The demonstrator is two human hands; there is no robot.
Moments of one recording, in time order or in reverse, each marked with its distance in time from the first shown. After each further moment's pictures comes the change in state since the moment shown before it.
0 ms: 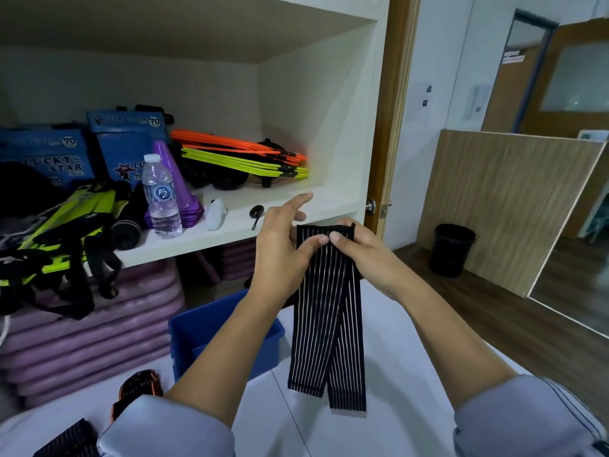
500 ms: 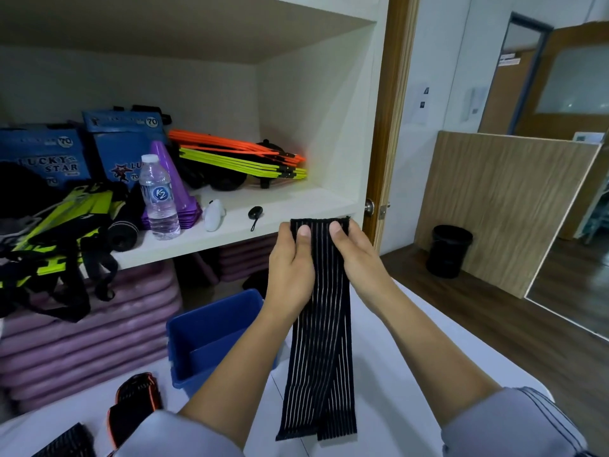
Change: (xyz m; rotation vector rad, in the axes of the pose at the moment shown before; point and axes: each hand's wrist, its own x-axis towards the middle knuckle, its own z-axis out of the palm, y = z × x) left_hand -0.017 0.000 0.019 -0.401 -0.058 -0.377; right_hand 0.000 0.005 0.028 0.146 0.208 -0.115
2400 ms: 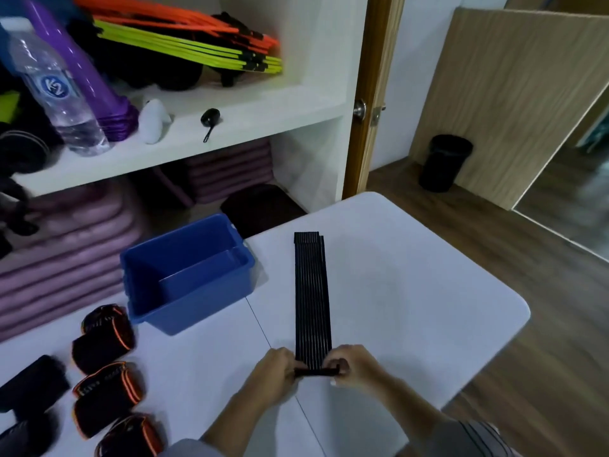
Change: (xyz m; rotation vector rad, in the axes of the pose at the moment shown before) left_hand -0.156 -0.261 0.016 0.777 -0.844 -0.320; right_hand -0.170 0.282 -0.071 -0.704 -0.601 0.604
